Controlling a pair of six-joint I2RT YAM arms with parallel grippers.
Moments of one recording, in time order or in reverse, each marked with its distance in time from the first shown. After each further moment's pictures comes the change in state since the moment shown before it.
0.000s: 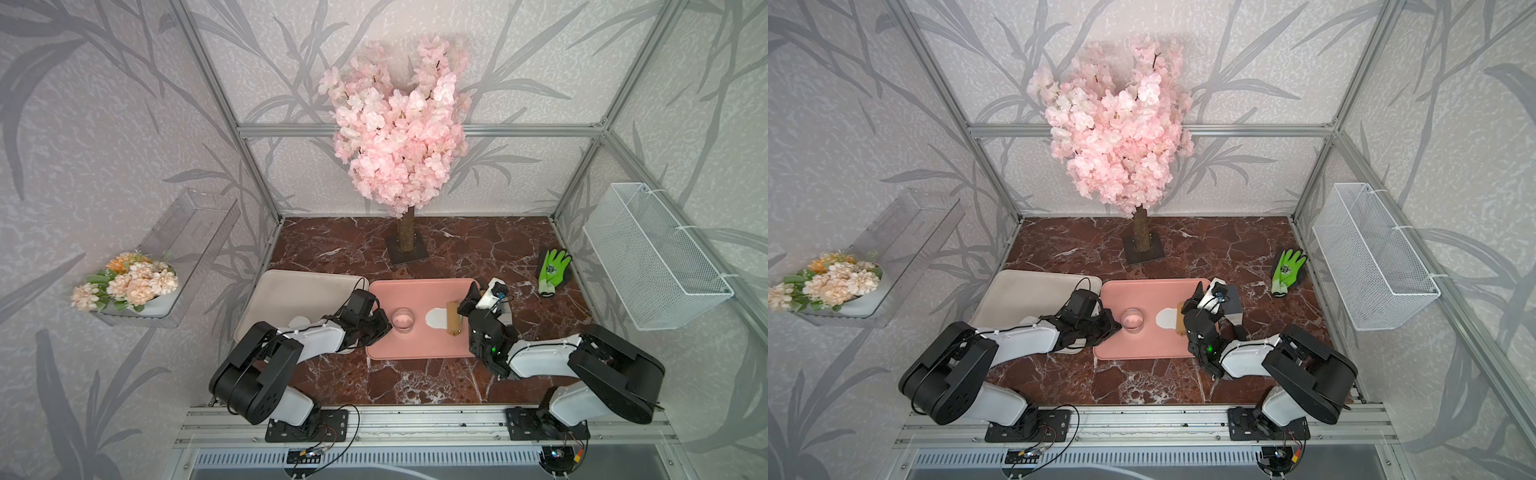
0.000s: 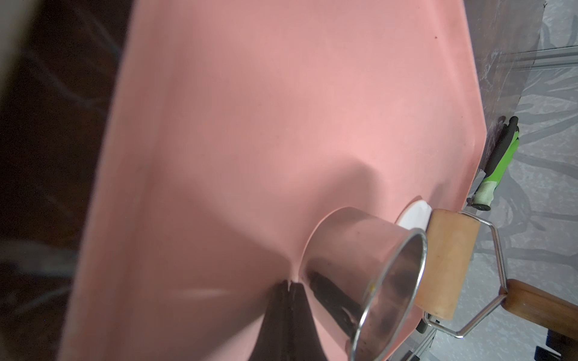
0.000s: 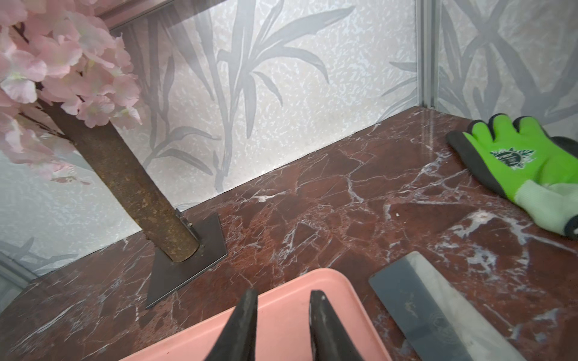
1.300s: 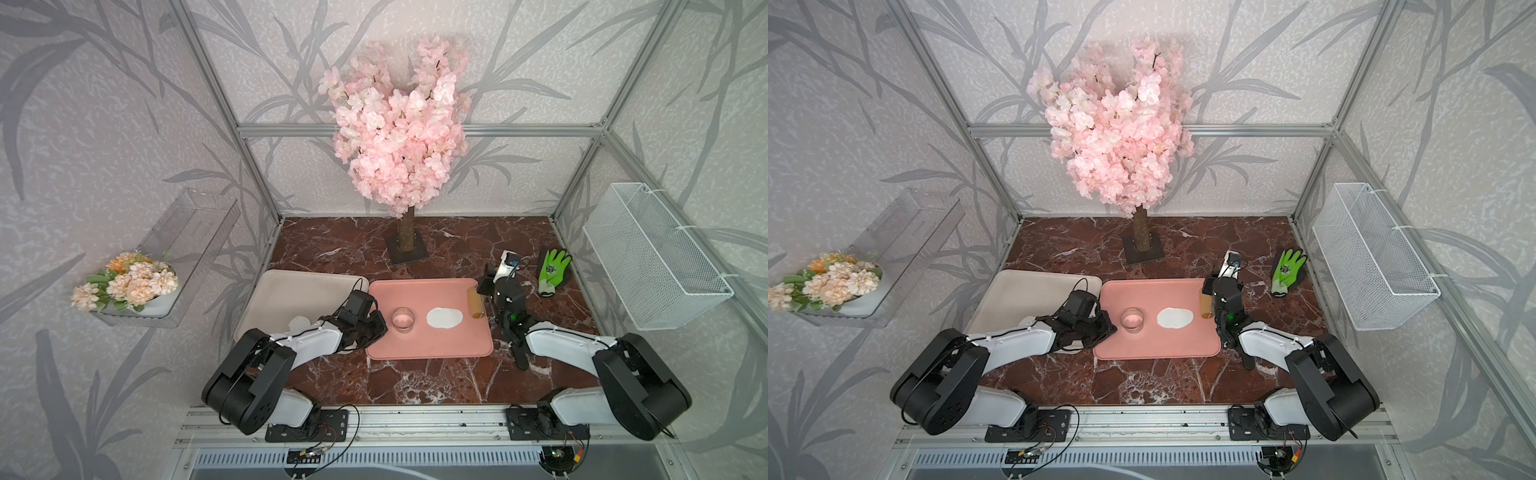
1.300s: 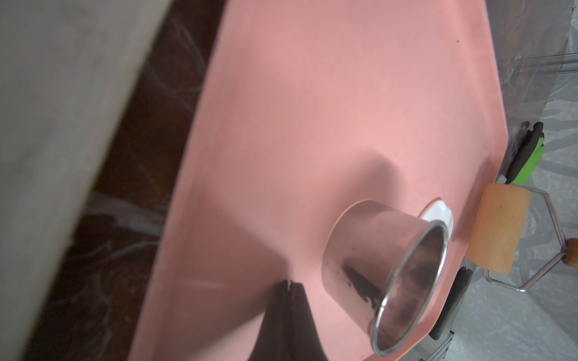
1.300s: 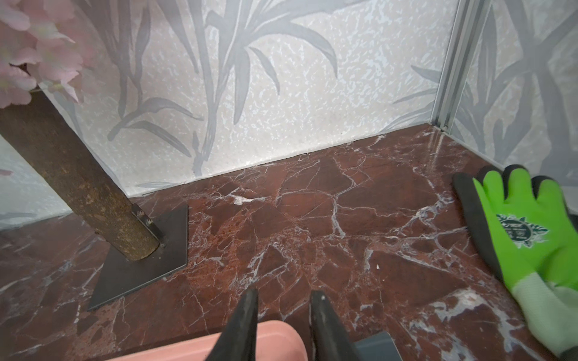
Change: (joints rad) left arm 0.002 -0.057 0.002 -0.103 -0.040 0.008; right arm -0.393 -0.083 0.120 -0.208 -0.515 -0.149
